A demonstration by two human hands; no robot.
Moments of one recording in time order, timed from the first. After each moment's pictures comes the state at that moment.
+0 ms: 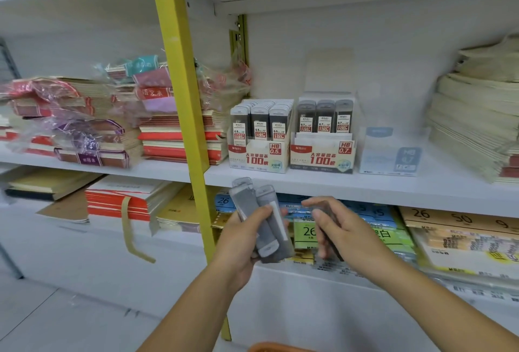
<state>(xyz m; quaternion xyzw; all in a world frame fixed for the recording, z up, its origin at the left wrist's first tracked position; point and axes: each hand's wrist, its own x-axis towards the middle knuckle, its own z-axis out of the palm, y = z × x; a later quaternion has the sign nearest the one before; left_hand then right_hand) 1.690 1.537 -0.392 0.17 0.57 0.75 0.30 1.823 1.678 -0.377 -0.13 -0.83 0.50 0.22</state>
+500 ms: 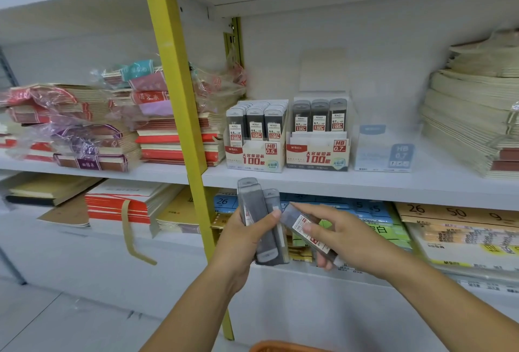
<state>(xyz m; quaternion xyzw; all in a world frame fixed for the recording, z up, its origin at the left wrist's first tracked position) 1.697 1.531 -0.390 0.23 0.60 0.72 0.27 1.832 1.674 -0.363 -0.09 -0.84 0.52 0.13</state>
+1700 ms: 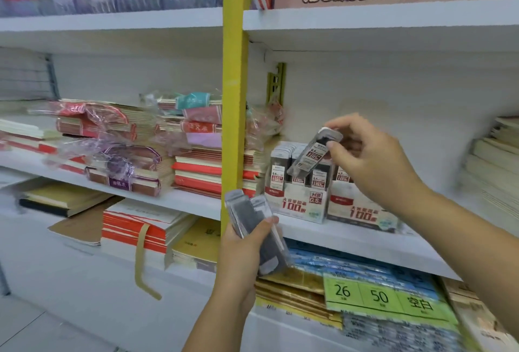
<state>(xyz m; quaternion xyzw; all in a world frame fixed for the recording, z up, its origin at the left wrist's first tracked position) 1.640 1.521 -0.358 0.13 0.53 0.82 0.18 1.751 1.668 -0.210 -0.01 -0.87 0.22 0.44</state>
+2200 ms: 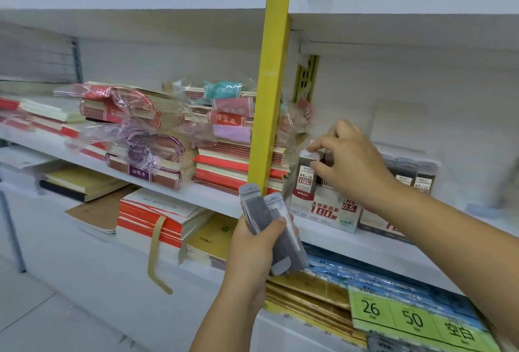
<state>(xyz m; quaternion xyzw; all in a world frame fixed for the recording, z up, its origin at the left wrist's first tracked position) 1.615 1.513 -0.359 0.13 0.51 0.83 0.17 1.663 1.664 -0.222 -0.09 -0.93 -0.03 0.36</state>
